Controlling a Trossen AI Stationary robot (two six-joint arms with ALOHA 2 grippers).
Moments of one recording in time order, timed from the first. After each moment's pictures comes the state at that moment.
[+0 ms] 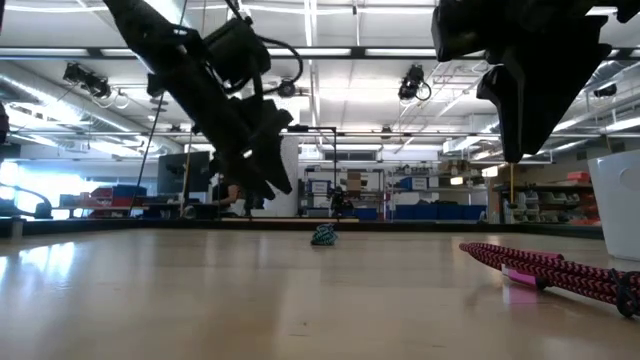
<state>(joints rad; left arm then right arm) 0.13 1.59 0.76 0.05 -0.29 -0.55 0.41 1.67 1.20 -0.95 0.13 0.67</state>
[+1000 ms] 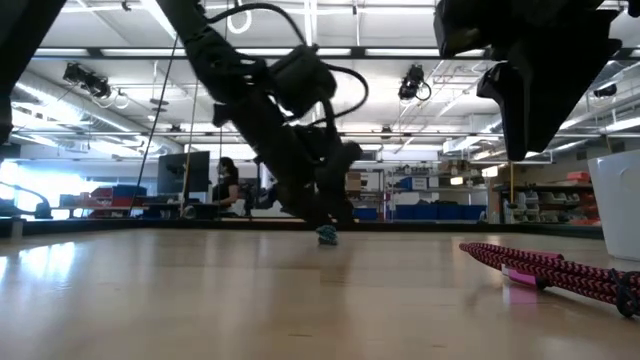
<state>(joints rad) 0.09 1.97 1.05 0.09 -0.23 -0.54 0.42 1.66 1.20 -0.95 0.13 0.65</state>
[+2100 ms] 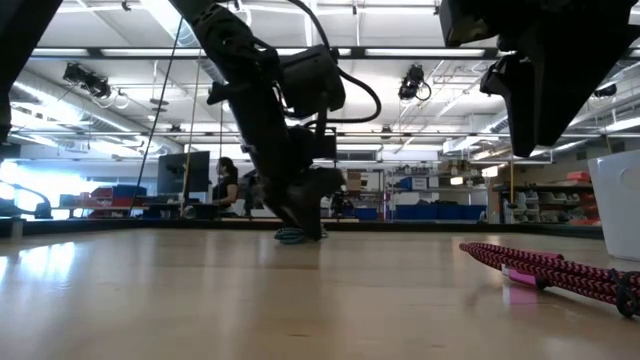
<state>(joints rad) 0.01 1.99 1.16 -0.32 -0.41 -0.47 0.46 1.66 1.20 -0.92 0.13 0.66</state>
